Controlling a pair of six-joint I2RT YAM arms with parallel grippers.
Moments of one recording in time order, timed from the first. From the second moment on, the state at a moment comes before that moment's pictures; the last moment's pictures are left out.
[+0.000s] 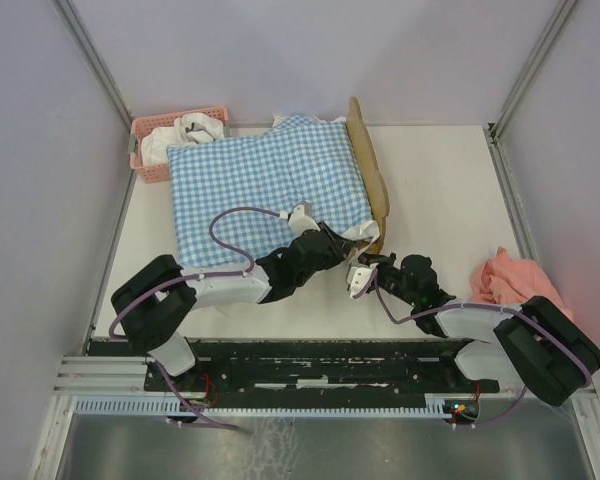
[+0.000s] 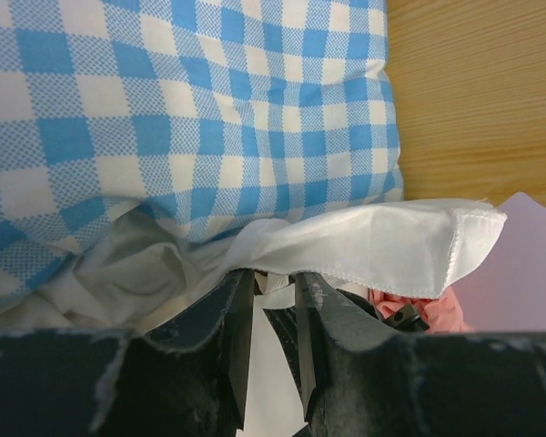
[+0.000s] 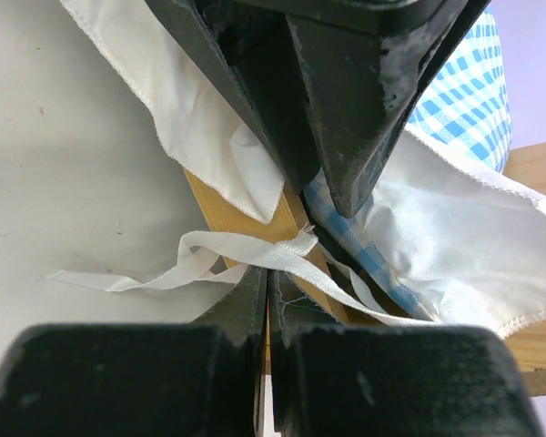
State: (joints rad) left arm -0.99 1.63 0.85 0.36 -0.38 -1.15; right arm 0.60 1.25 0.20 0.80 -0.24 -0.95
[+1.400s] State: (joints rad) left arm -0.98 1.68 0.92 0.28 -0.30 -1.22; right arm 0.60 1.25 0.20 0.80 -0.25 -0.96
